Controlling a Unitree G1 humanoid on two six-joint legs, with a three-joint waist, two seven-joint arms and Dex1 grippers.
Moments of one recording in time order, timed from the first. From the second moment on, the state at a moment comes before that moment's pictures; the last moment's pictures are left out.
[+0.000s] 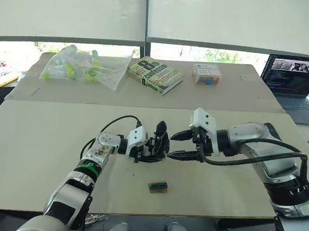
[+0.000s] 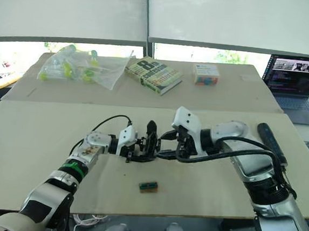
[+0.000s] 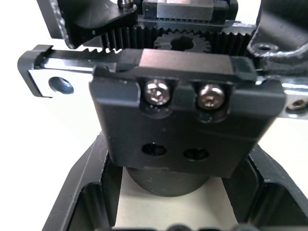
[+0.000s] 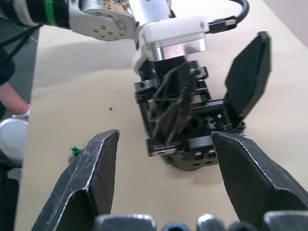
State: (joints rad) left arm -0.74 0.27 -0.19 0.86 -0.08 -0.26 -1.26; right arm -0.68 -0.71 0.26 -0.26 0.41 0.79 1.11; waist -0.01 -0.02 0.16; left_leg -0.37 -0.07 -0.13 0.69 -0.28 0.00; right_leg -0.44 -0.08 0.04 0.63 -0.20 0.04
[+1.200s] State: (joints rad) left arm -0.75 0.26 -0.18 0.88 -0.08 -0.28 -1.27; right arm -0.63 -0.59 0.25 -0.17 0.42 0.70 1.06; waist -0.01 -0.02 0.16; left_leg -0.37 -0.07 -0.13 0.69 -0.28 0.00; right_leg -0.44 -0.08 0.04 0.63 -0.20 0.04
